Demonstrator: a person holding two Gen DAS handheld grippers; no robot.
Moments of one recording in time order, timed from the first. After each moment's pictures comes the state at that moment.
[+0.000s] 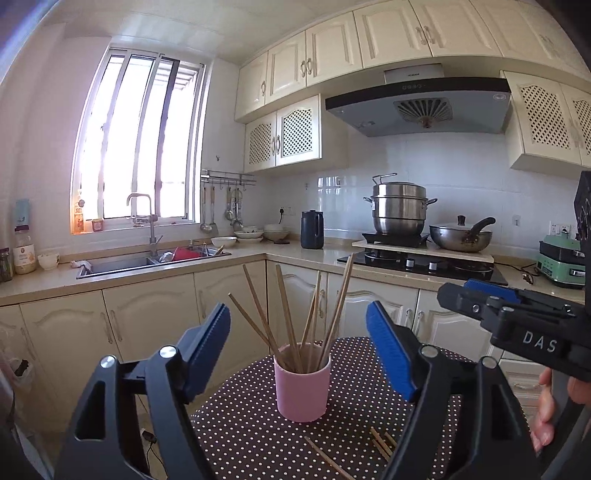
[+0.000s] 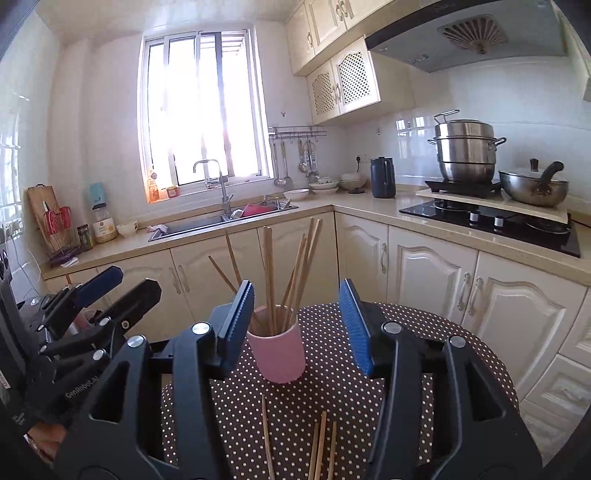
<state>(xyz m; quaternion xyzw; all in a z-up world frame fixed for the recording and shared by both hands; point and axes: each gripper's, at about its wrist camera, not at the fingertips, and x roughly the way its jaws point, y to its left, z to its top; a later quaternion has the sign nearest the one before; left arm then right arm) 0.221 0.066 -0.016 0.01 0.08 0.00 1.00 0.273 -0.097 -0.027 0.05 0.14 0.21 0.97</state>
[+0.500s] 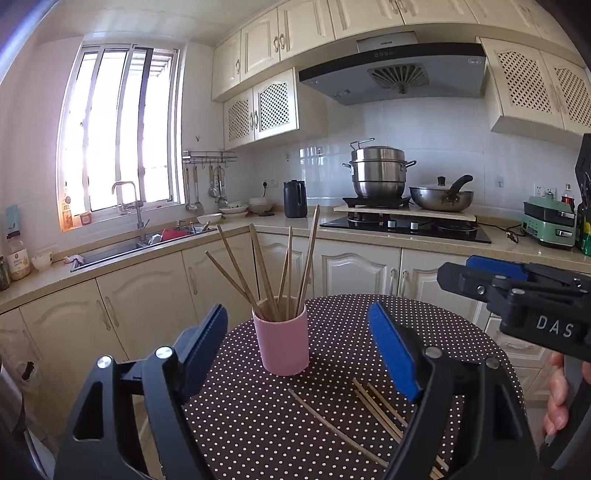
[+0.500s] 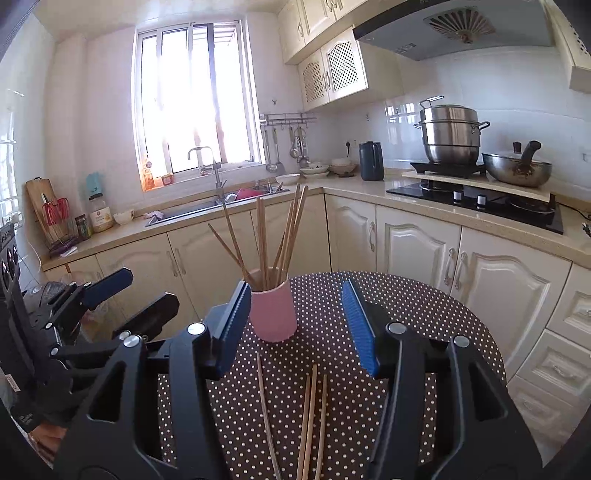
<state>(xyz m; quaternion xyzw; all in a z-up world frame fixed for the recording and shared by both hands) 0.193 0.039 -0.043 0.04 0.14 -0.02 0.99 0.231 -0.111 -0.051 0.04 0.18 0.20 0.96</state>
